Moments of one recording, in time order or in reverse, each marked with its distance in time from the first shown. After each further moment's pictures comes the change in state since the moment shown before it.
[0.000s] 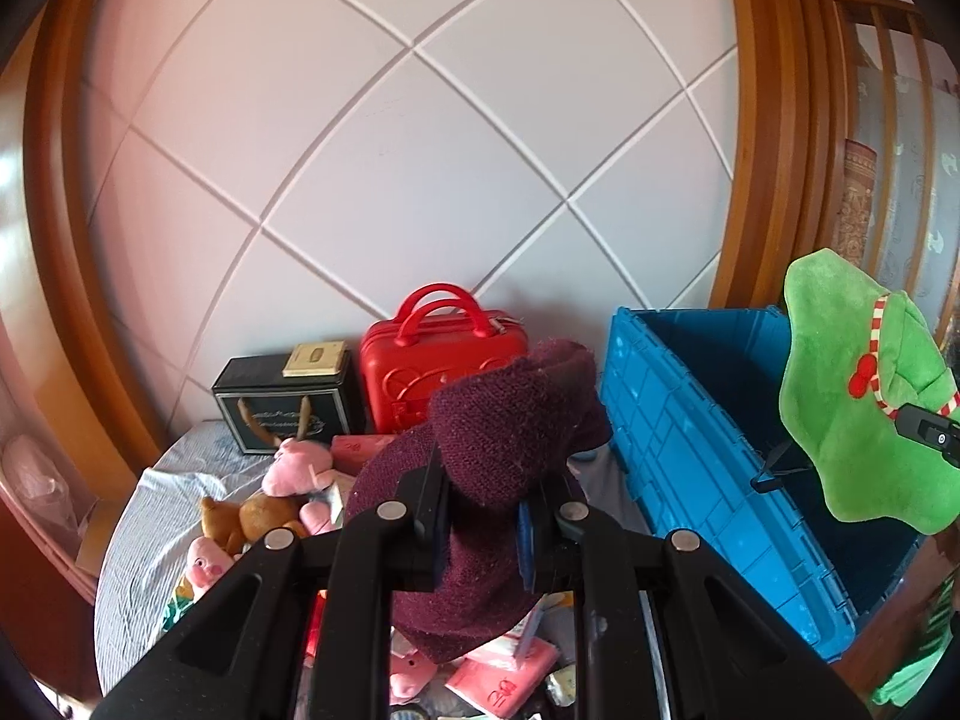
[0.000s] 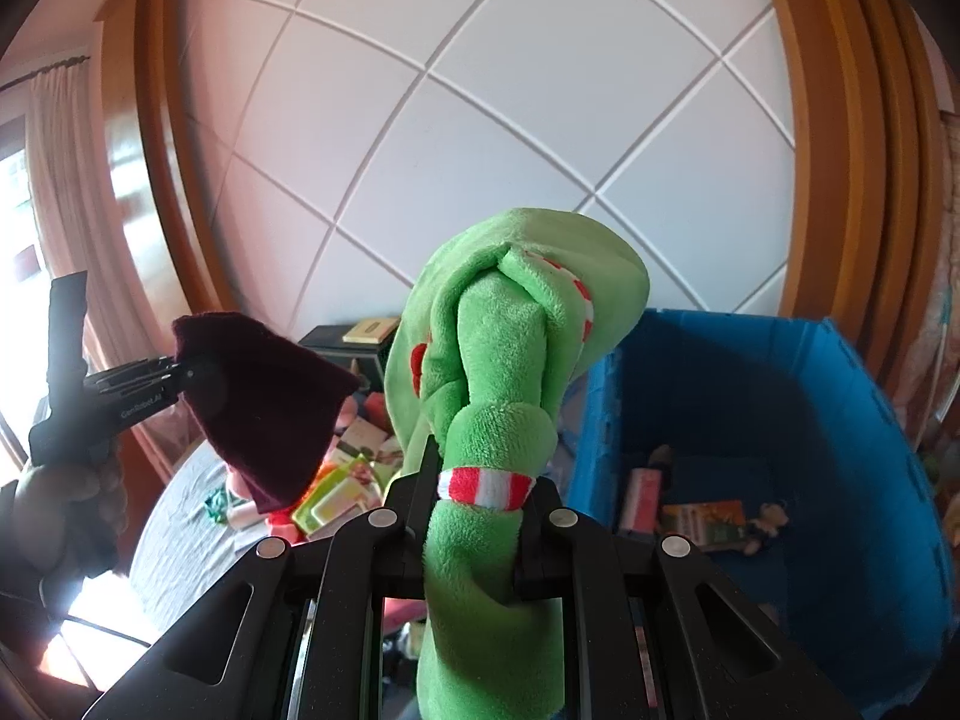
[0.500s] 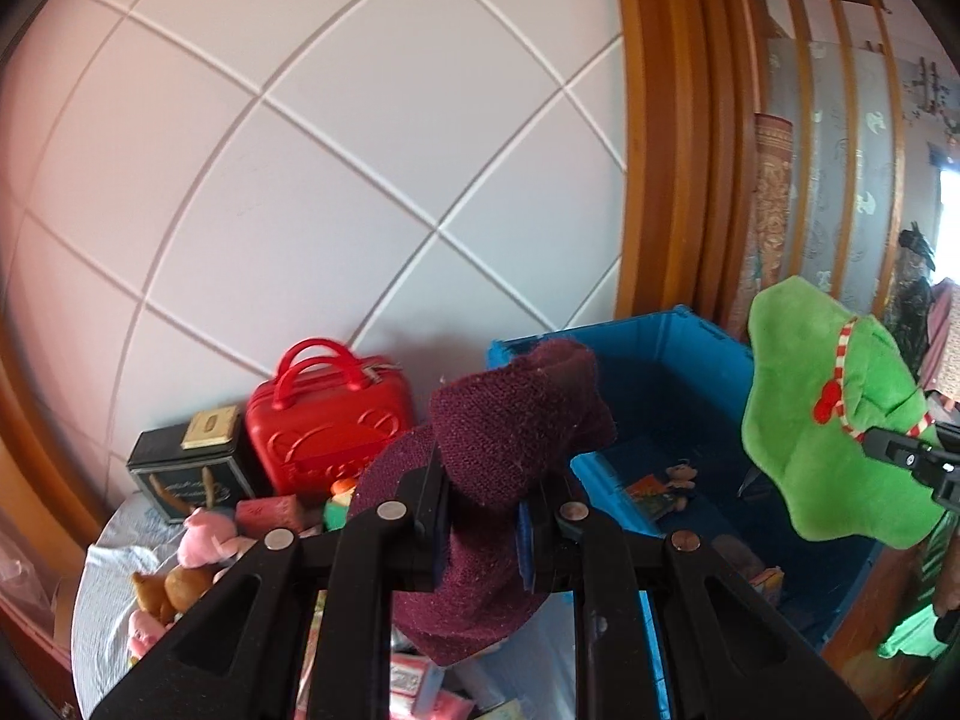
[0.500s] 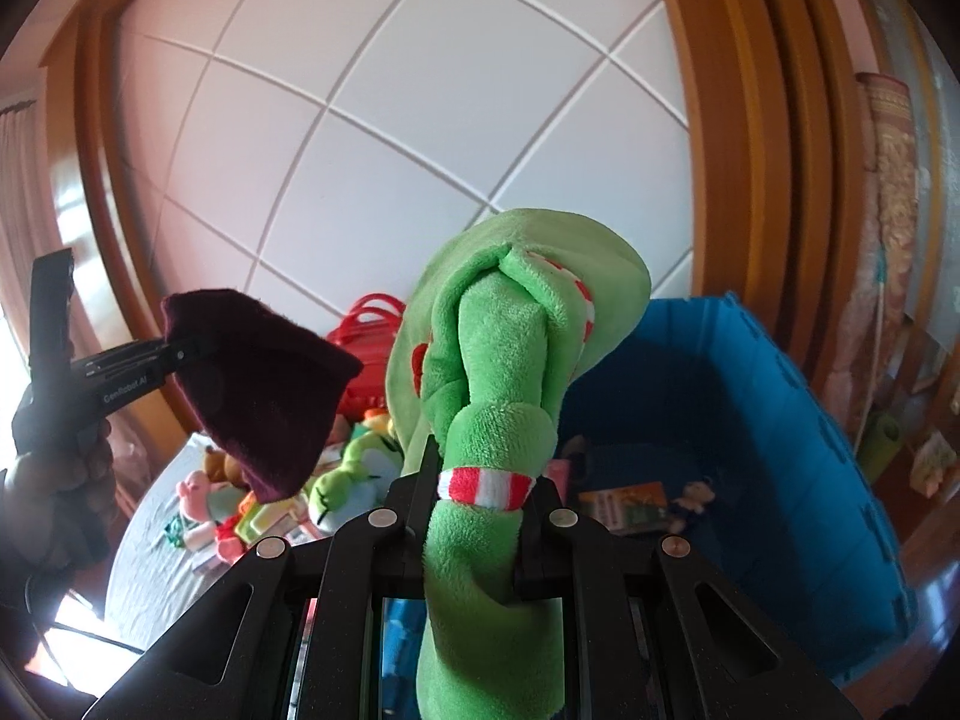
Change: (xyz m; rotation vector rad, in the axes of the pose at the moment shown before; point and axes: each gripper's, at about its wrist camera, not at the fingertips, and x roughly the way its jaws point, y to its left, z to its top) left arm 0.022 -0.122 0.046 0.135 -0.043 -0.169; right arm -0.051 -0.085 -0.020 0.108 -0.035 -0.126
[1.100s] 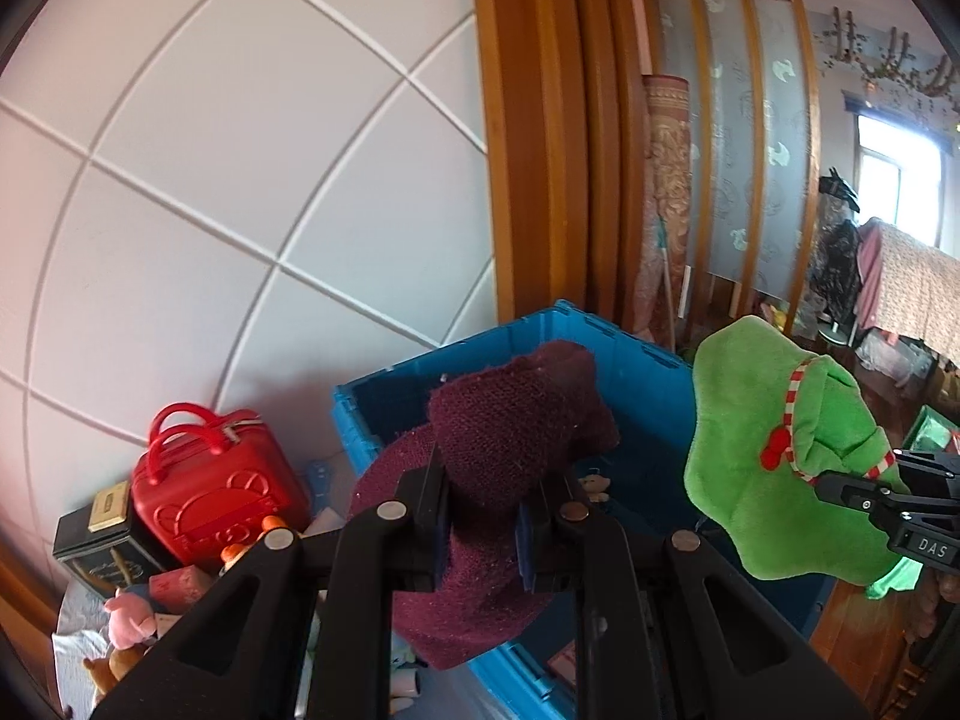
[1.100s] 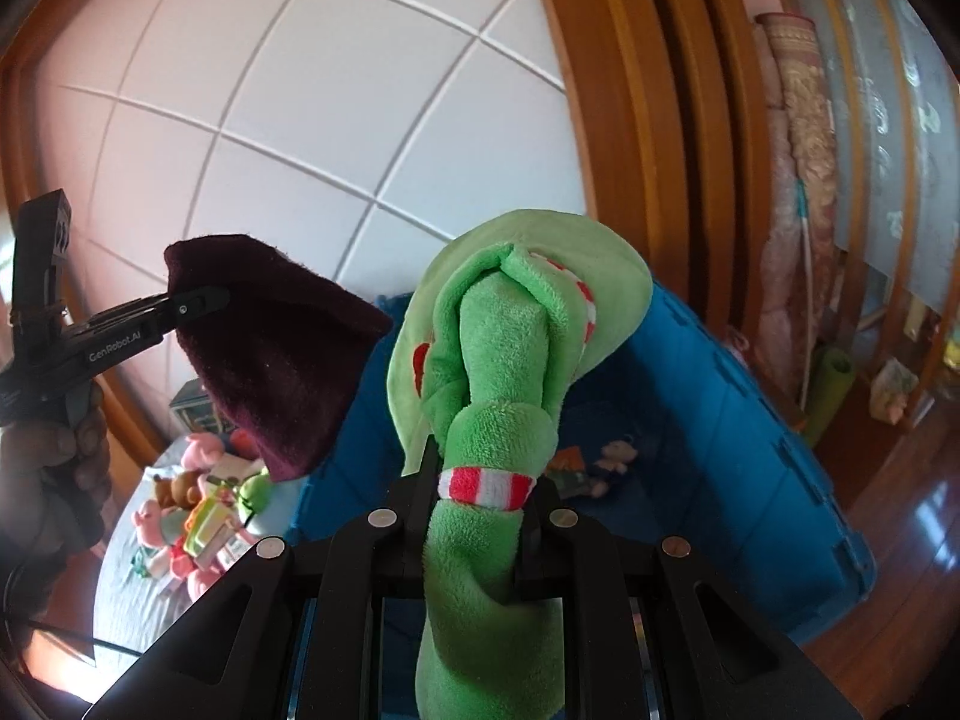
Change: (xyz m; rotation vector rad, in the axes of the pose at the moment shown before) left arm 0.071 -0.126 0.044 0.157 0.030 -0.189; right arm -0.010 -0.096 -0.026 0.148 0.019 -0.139
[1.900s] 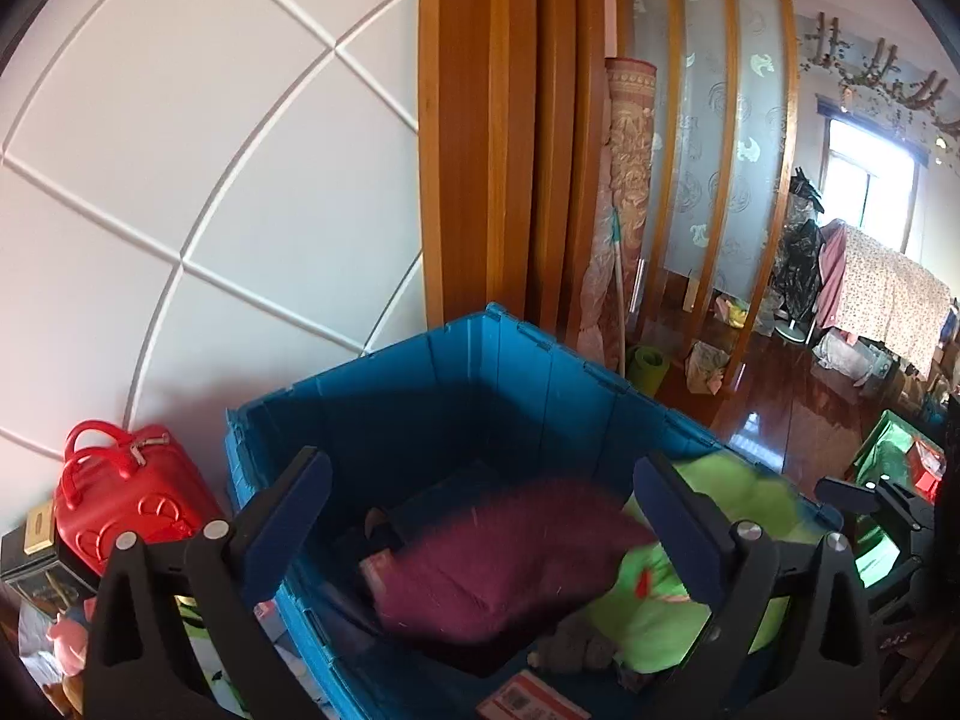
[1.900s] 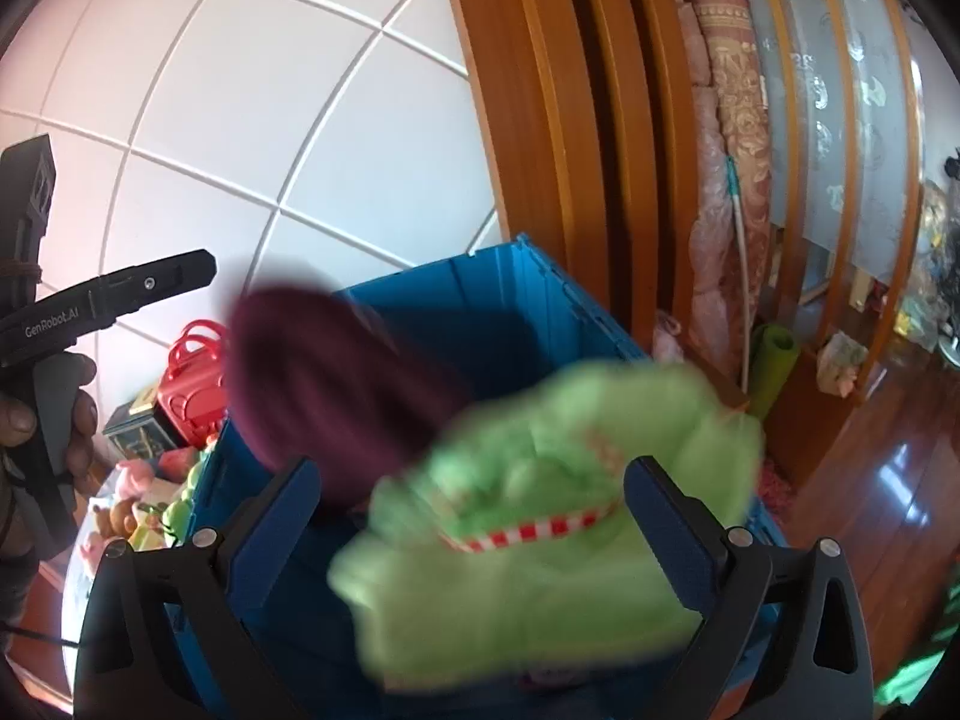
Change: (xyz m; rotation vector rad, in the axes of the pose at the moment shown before) left arm 0.075 -0.030 0.039 -0.025 0.052 -0.108; right arm 0.032 -0.059 0.012 0.059 0.016 -0.144
